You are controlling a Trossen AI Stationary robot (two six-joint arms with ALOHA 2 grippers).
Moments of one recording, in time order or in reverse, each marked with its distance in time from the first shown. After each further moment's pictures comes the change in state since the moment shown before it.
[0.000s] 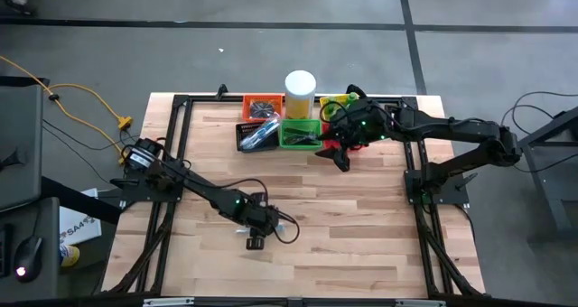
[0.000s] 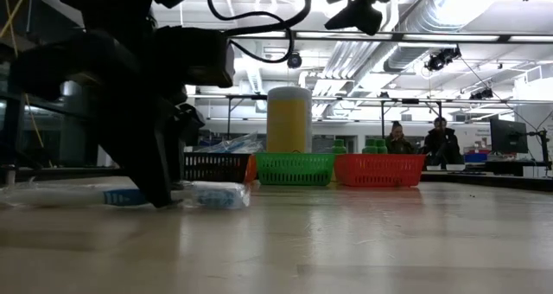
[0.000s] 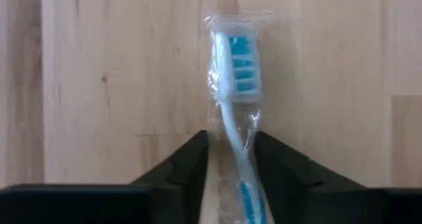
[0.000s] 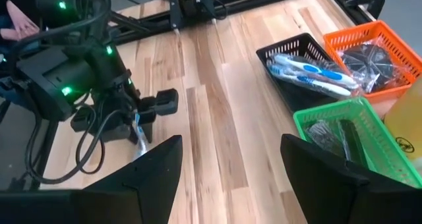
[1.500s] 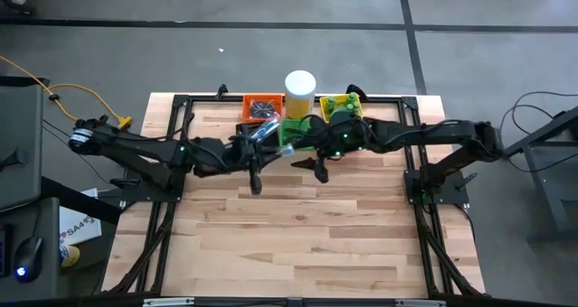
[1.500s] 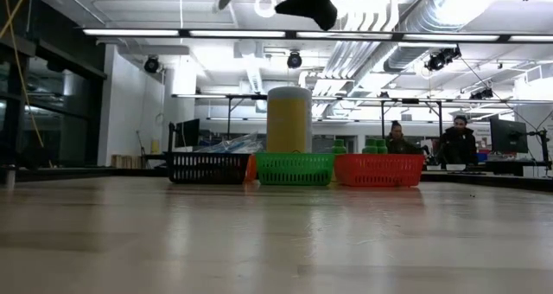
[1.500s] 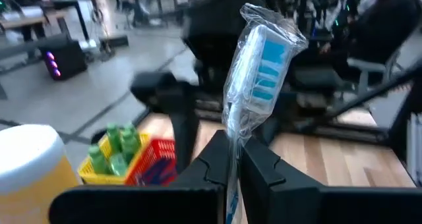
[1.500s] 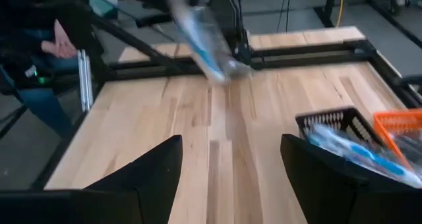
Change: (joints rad) left arm 0.206 -0.627 -0.003 0.417 -0.407 0.320; right arm 0.098 0.164 0.000 0.357 -0.008 -0.086
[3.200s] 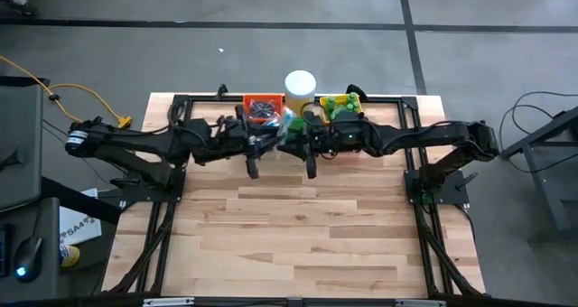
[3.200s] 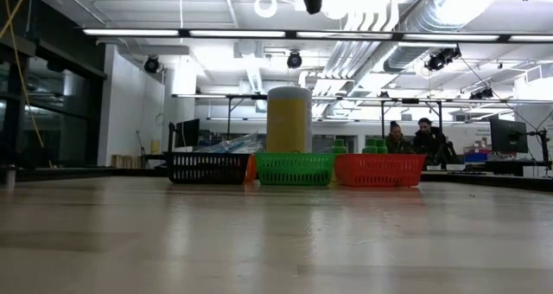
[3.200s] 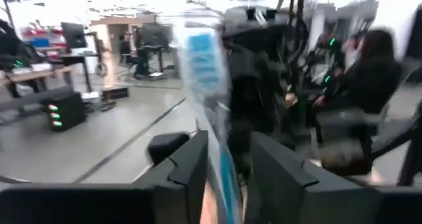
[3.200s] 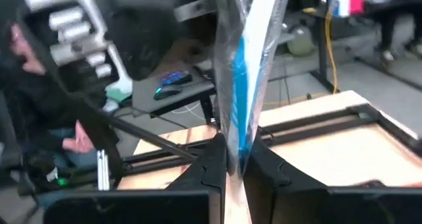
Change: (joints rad) left arm 0.095 -0.036 0.001 0.222 0.117 0.107; right arm 0.018 0.050 0.000 0.376 0.069 0.178
